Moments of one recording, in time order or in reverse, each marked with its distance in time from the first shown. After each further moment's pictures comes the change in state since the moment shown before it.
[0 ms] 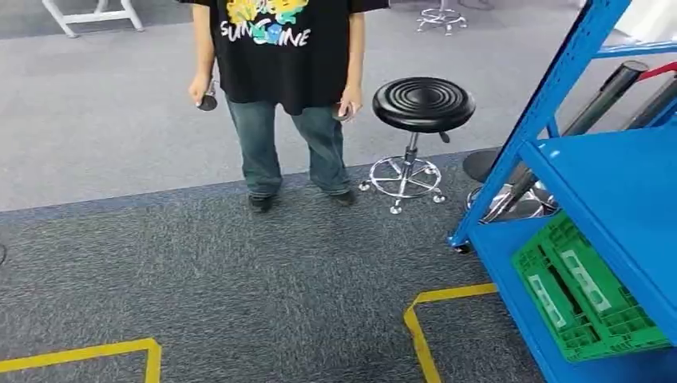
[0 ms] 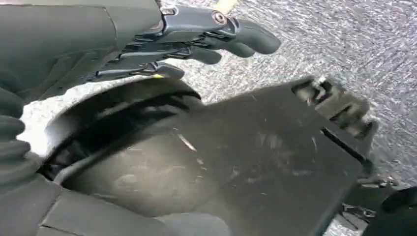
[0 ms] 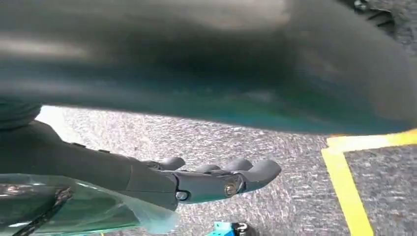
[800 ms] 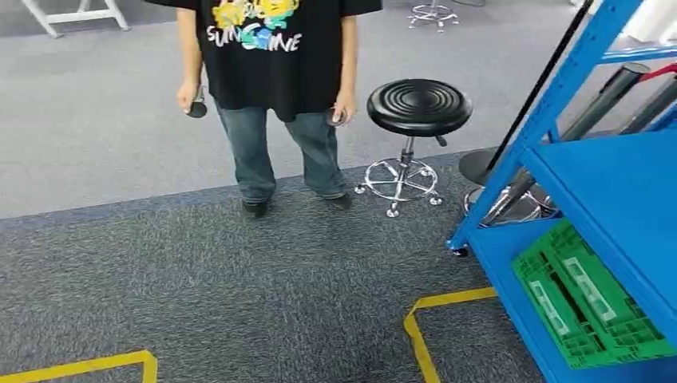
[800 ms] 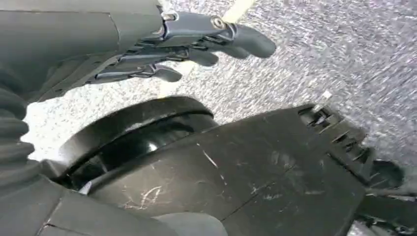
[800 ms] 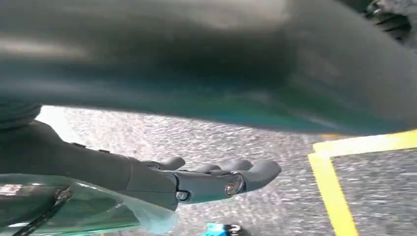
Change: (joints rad) left arm 0.005 0.000 0.006 0.000 0.005 0.001 0.003; right arm -0.001 0.002 0.000 -0.001 0.006 0.001 0.002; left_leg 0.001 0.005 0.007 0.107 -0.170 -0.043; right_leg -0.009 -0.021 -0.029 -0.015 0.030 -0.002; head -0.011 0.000
